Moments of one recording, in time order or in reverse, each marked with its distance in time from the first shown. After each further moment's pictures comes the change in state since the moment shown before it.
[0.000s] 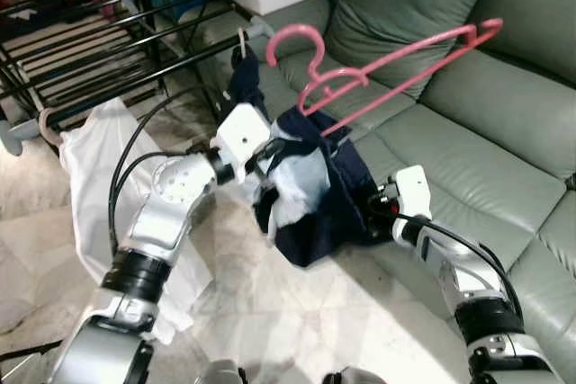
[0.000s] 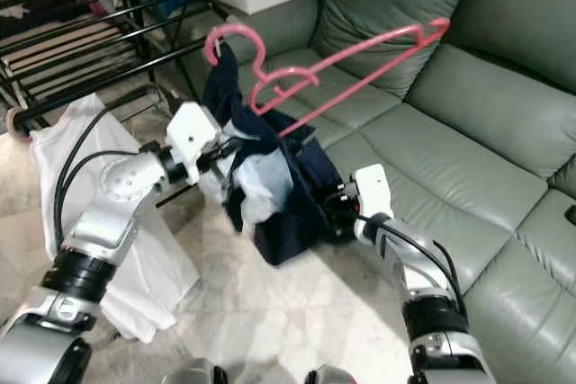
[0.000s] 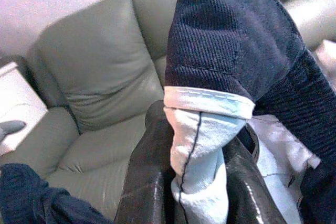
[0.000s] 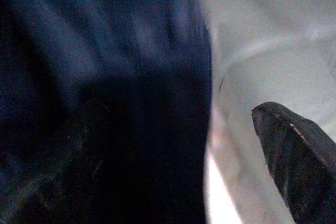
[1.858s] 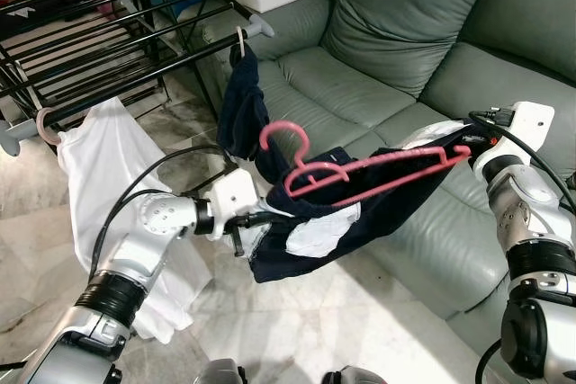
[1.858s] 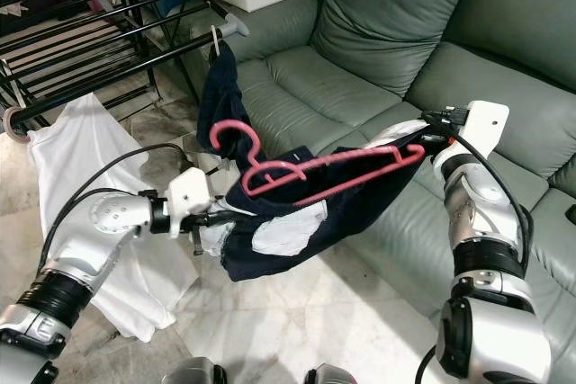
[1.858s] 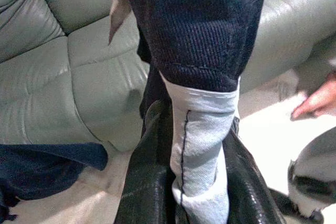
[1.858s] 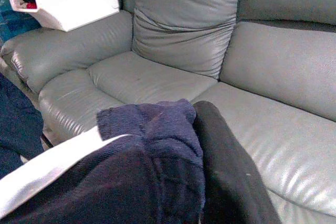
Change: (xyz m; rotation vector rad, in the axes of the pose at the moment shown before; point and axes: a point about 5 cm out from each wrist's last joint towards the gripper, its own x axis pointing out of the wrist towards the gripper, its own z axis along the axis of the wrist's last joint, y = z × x) left arm -0.044 -0.036 -0.066 -0.051 0.296 -0.427; right arm -0.037 -0.102 0.090 0.201 -0.383 -0.524
